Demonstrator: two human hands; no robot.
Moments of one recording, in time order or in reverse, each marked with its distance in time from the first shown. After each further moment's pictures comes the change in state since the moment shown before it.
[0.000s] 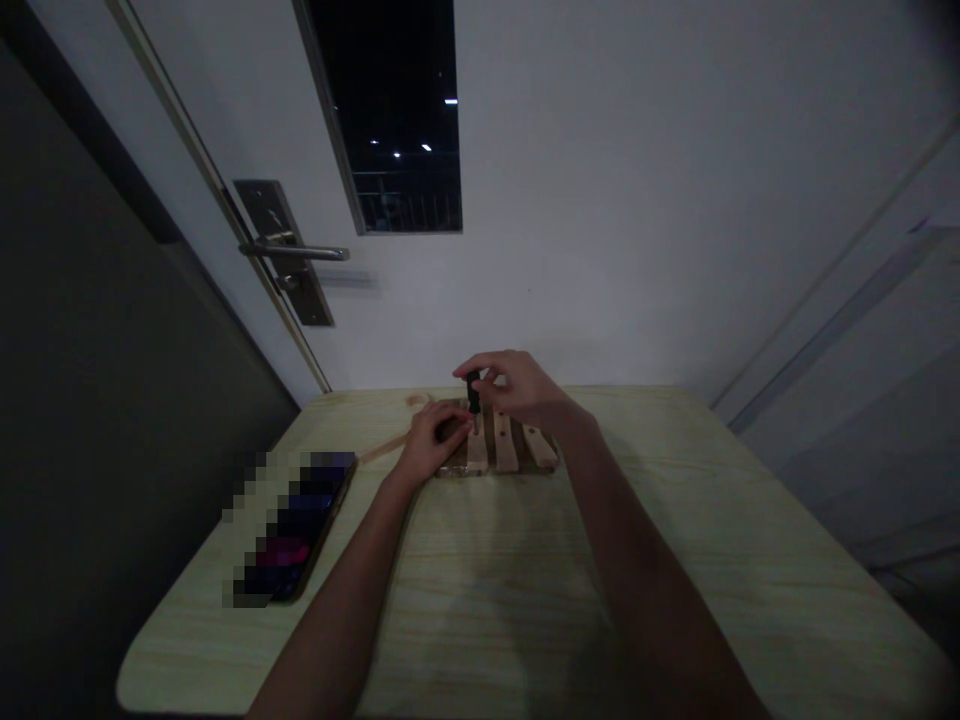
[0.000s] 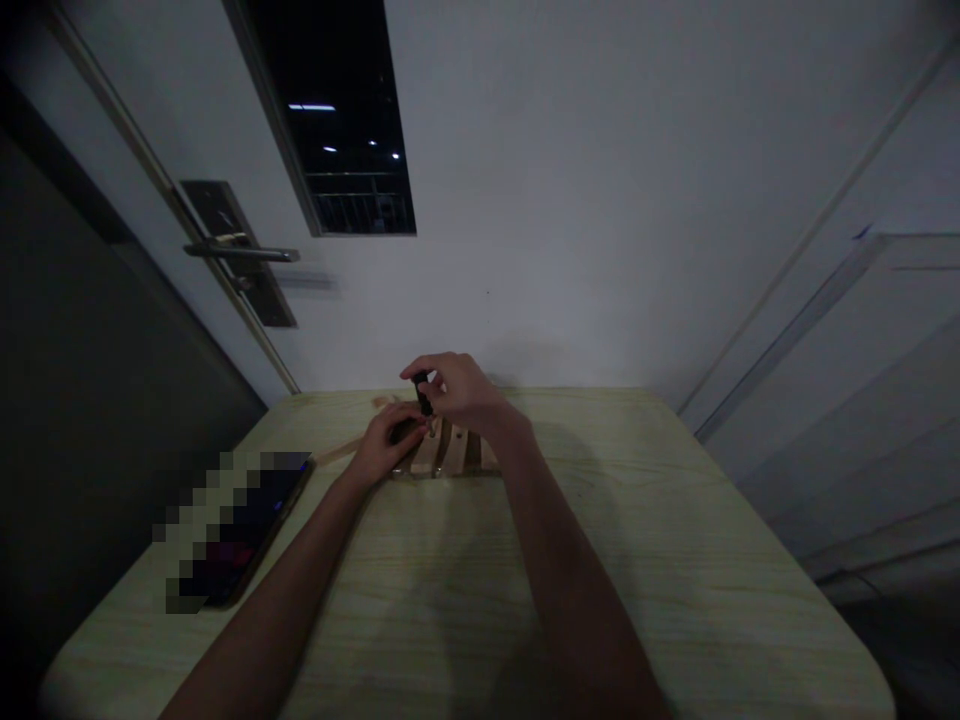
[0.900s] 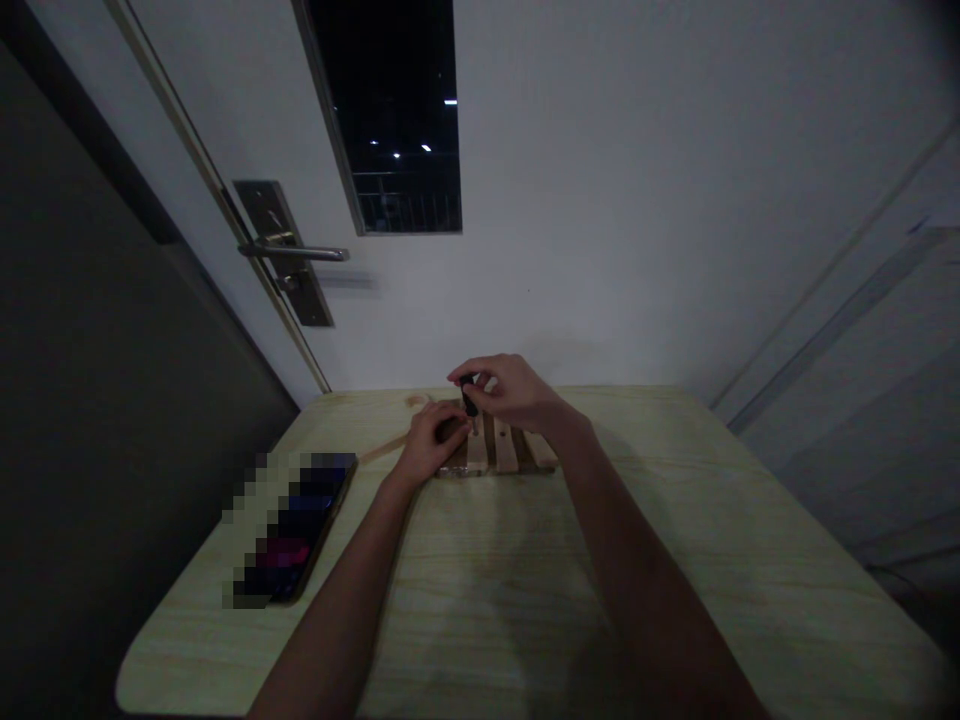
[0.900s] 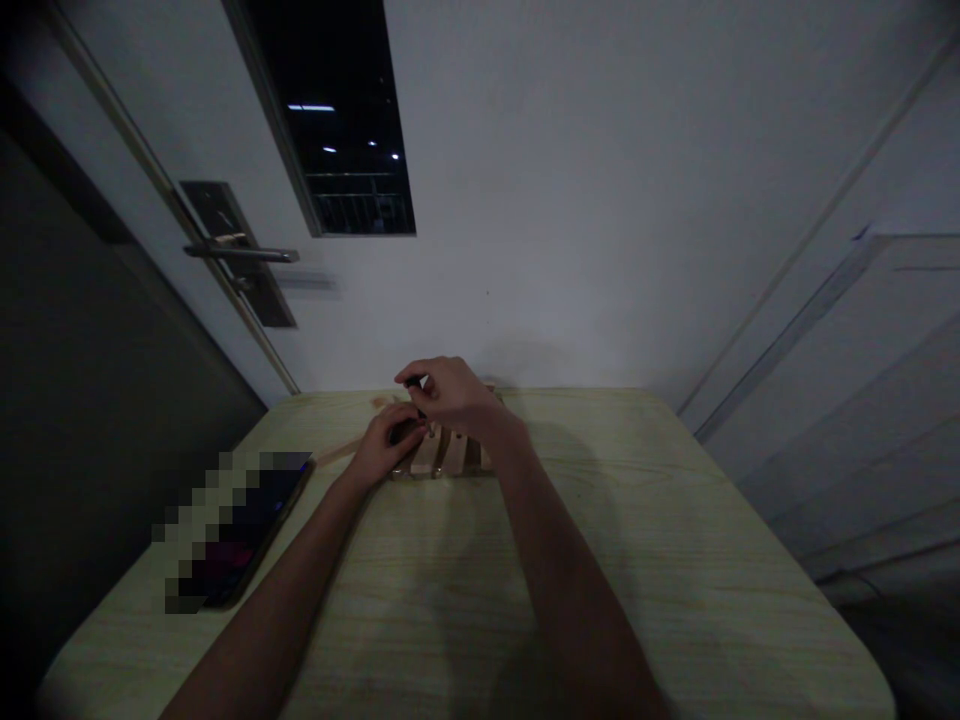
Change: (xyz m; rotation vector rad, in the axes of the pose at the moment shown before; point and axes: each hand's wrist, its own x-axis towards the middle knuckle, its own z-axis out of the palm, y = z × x) left_hand -0.001 -0.004 0.001 0.002 0.013 -0.006; right_hand 0.003 -0.005 0.006 -0.026 -0.024 0.047
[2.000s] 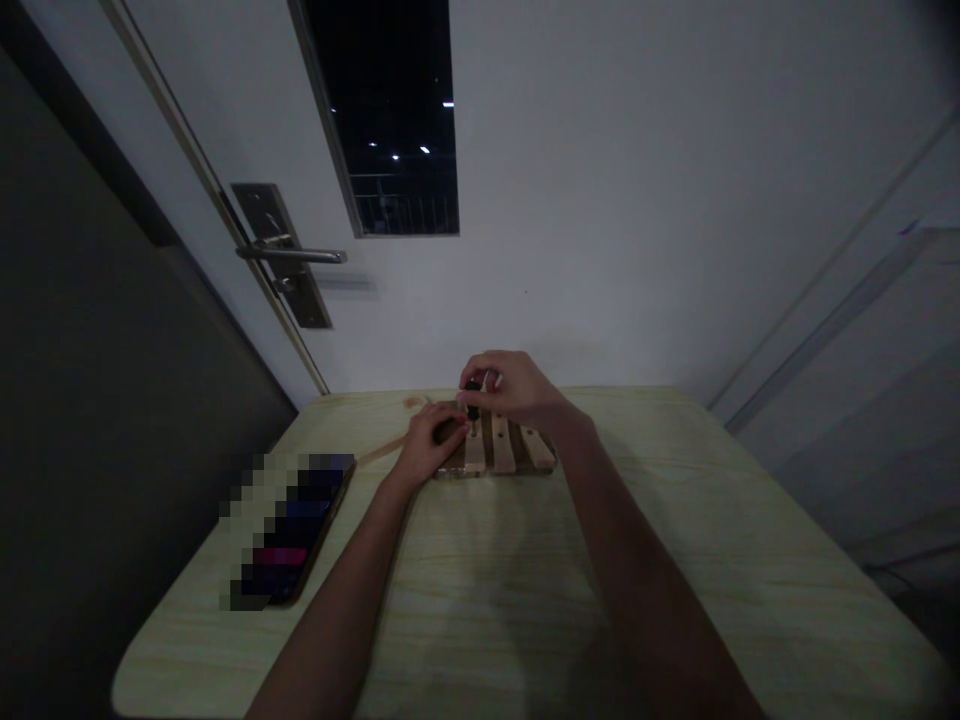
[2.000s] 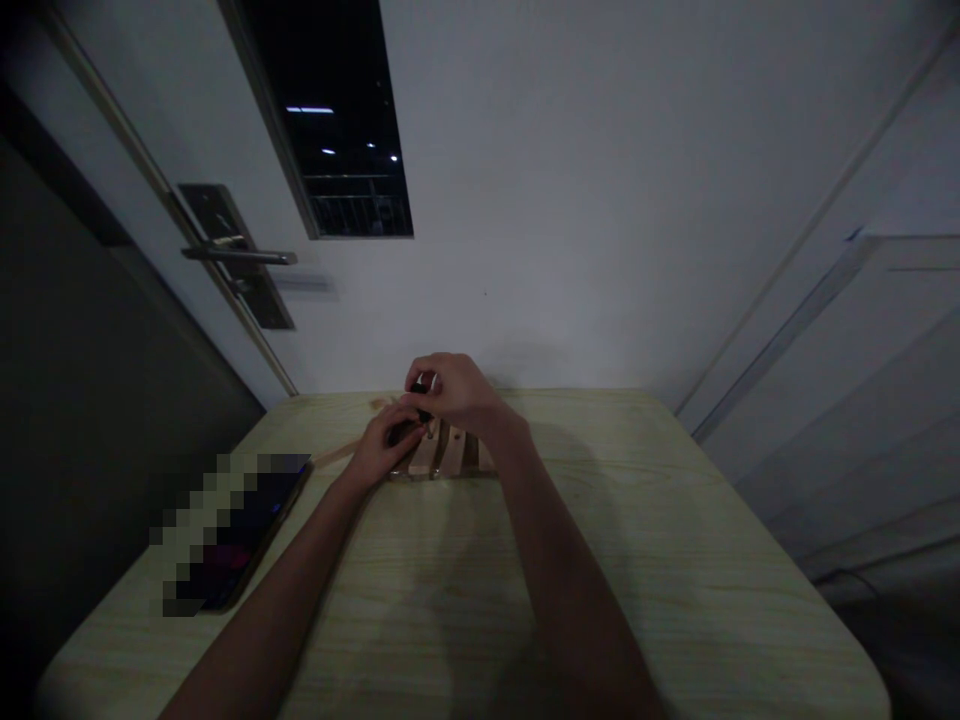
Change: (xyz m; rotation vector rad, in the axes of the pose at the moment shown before) left_hand -0.001 -0.002 0.001 -0.003 0.000 -0.016; right_hand 0.000 0.001 -0.010 -0.054 0.014 -0.057
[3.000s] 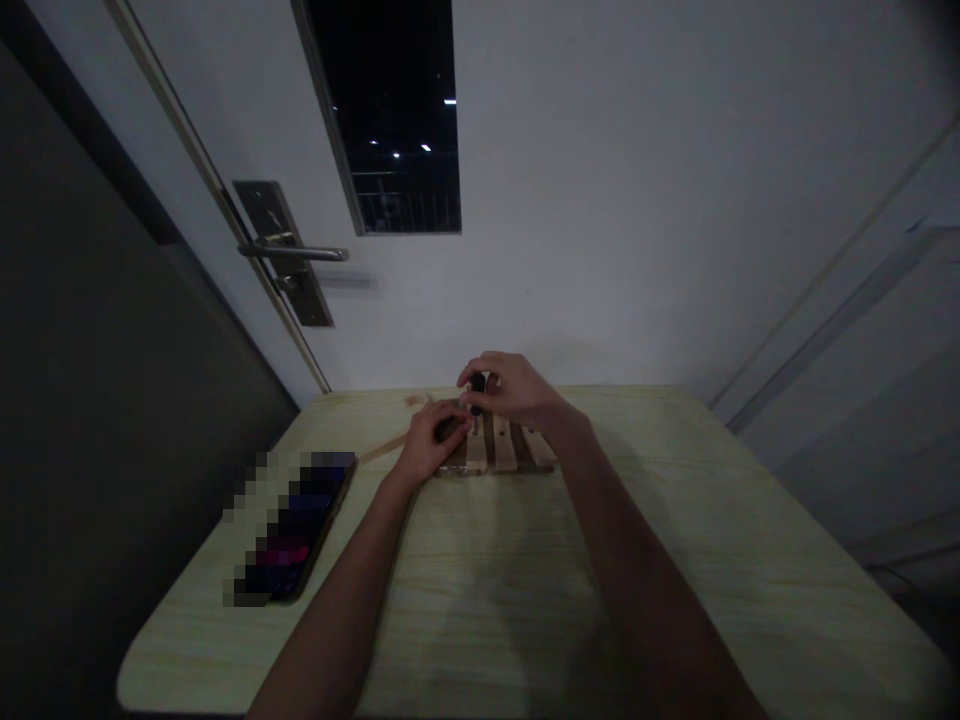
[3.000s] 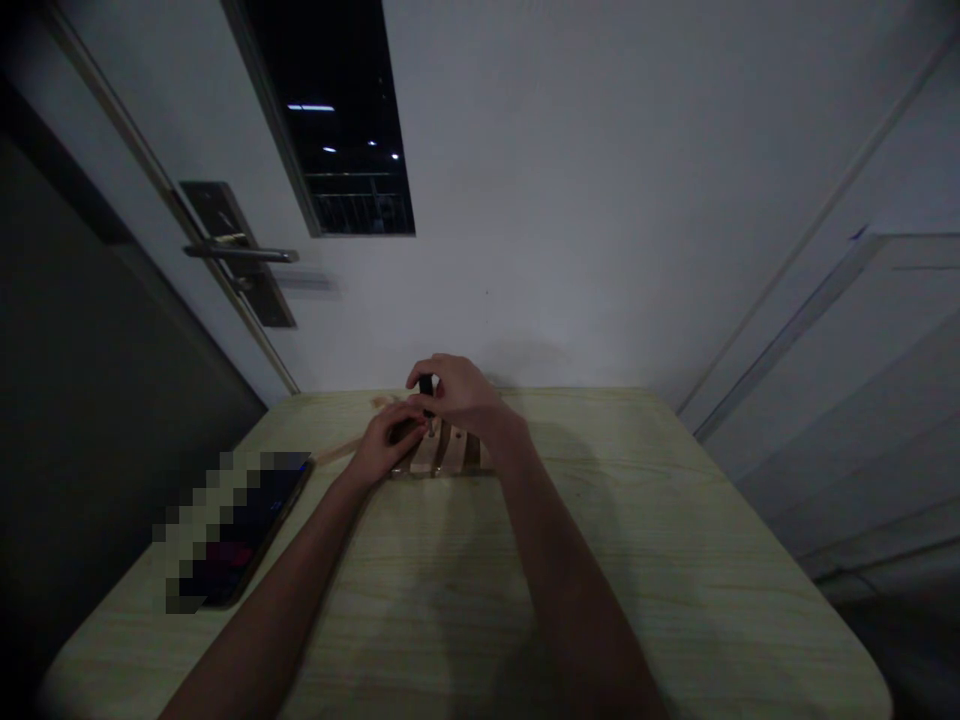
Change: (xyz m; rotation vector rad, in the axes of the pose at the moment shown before) left_hand 0.002 0.006 -0.002 -0.022 -0.015 -0.001; right_hand -0.001 0.012 0.008 -0.011 -0.017 -0.015
